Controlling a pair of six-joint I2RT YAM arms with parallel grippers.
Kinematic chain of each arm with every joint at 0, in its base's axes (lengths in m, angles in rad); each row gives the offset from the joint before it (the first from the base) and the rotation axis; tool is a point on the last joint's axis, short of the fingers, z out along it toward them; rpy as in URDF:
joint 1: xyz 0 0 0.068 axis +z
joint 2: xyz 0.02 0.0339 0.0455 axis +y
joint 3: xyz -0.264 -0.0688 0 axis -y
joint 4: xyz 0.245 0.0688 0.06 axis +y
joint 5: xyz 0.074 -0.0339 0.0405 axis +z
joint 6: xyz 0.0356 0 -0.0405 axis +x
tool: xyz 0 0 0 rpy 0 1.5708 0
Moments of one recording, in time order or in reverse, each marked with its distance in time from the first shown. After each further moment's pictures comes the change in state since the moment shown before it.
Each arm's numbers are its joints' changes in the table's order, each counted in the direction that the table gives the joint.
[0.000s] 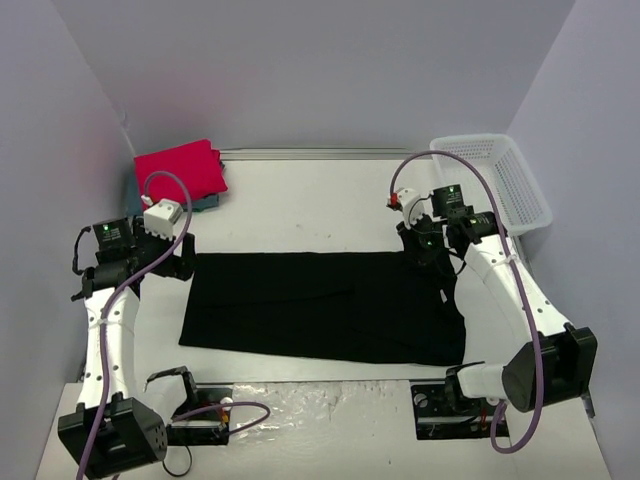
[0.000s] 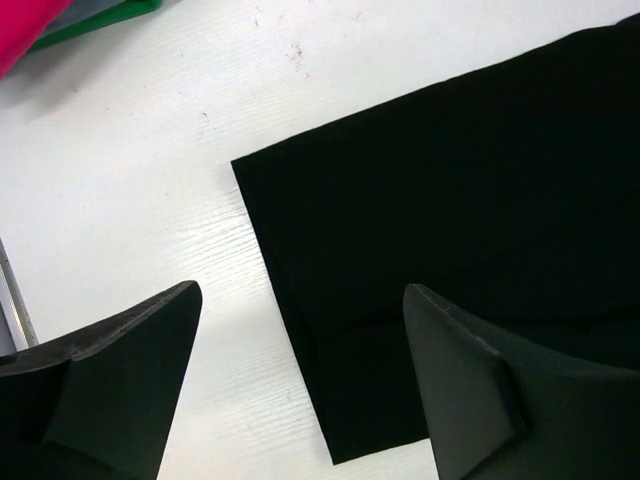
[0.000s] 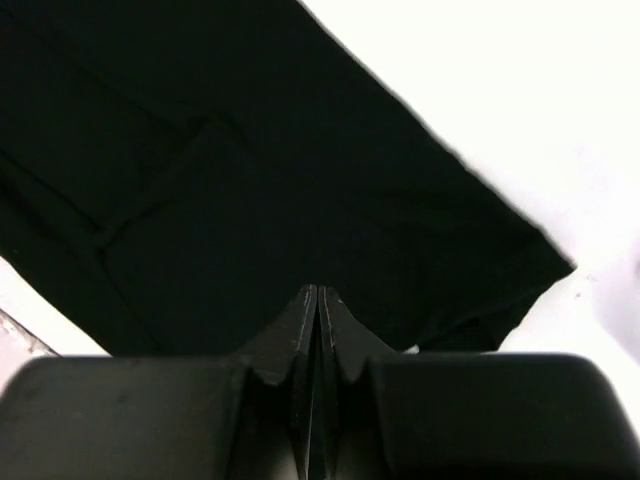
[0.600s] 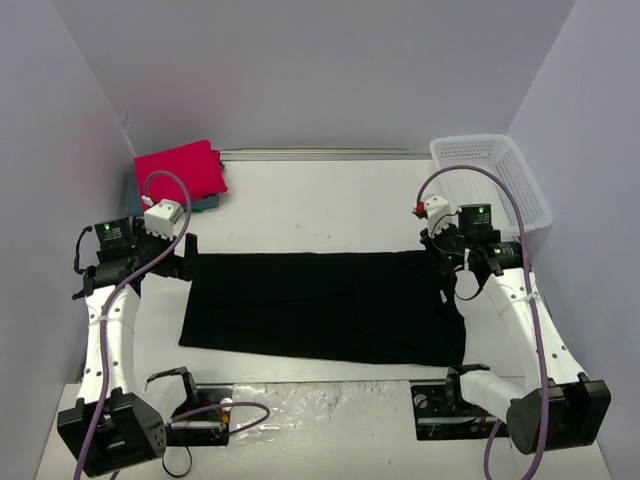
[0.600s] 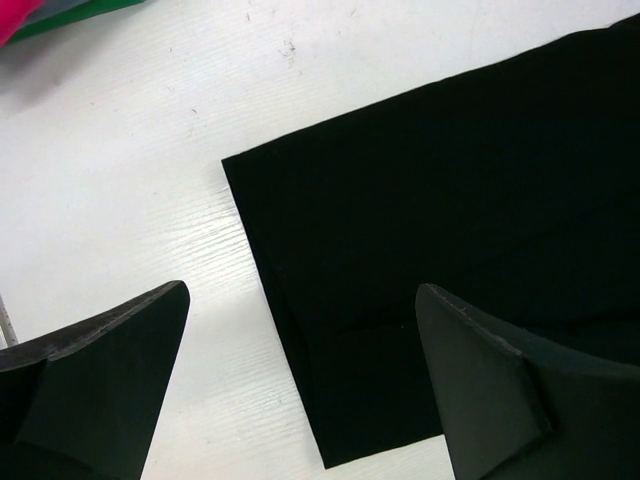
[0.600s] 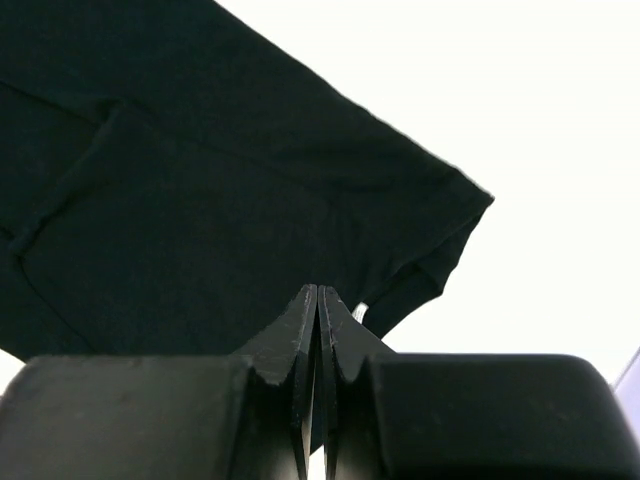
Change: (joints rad) left arm 0.000 0.029 -0.003 -0.016 -0.011 -0.023; right arm -0.097 -0.204 -0.179 -0.091 -0.099 -0.004
